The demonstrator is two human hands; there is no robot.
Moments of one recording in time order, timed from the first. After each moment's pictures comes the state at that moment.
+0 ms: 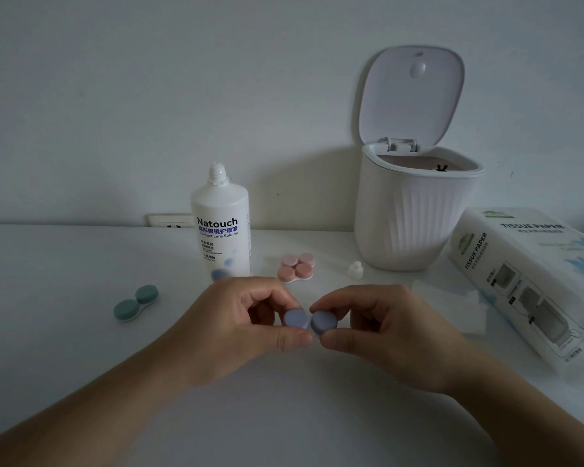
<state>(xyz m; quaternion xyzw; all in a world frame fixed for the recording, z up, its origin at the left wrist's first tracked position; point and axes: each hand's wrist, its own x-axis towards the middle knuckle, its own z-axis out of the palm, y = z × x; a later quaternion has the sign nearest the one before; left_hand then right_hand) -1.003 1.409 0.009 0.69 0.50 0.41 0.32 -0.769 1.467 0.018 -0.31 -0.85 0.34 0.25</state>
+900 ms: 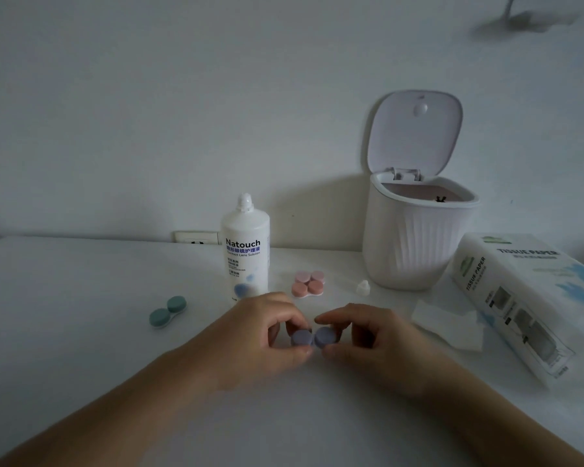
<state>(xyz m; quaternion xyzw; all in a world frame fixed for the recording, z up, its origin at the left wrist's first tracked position) -1.009 1.408 0.005 0.76 0.53 0.32 0.20 -0.777 1.469 0.009 -0.34 -0.85 0.33 0.24</state>
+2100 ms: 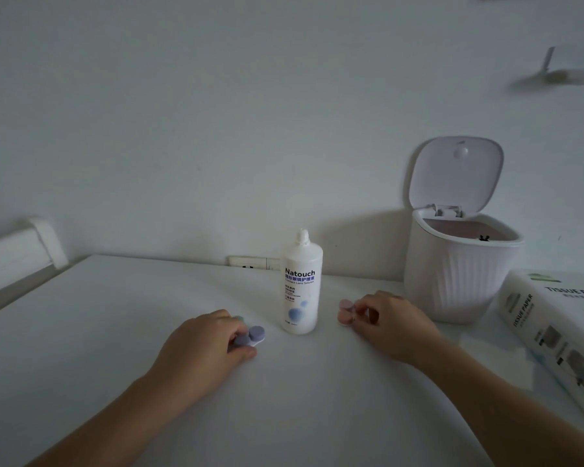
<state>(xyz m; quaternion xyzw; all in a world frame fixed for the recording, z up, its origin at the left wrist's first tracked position) -1.111 1.364 0.004 0.62 0.76 0.21 -0.02 -0.834 1.541 0.001 -0.46 -0.87 0.09 0.19</state>
